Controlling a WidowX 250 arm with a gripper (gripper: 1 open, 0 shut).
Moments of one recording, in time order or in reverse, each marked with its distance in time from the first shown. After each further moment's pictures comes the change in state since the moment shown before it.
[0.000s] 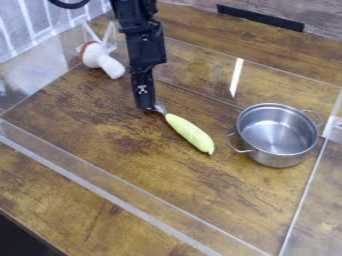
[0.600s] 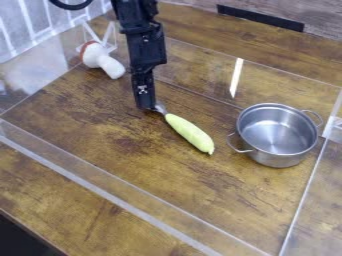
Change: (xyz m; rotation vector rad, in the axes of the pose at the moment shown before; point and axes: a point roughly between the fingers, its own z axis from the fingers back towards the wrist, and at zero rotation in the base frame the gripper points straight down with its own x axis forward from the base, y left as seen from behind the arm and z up) arm 0.000 0.001 -0.001 -0.008 0.005 -0.009
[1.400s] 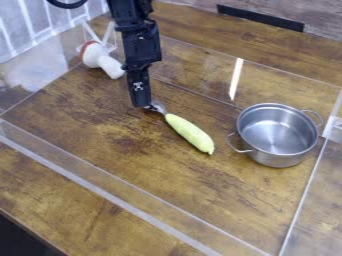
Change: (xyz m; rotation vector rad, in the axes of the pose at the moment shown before) arm -0.005 0.004 0.002 -0.014 0.000 0.019
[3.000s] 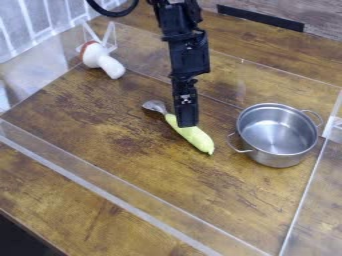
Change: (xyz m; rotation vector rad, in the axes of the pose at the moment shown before) arm 0.059 -0.044 -0.014 -0.066 -0.012 -0.082
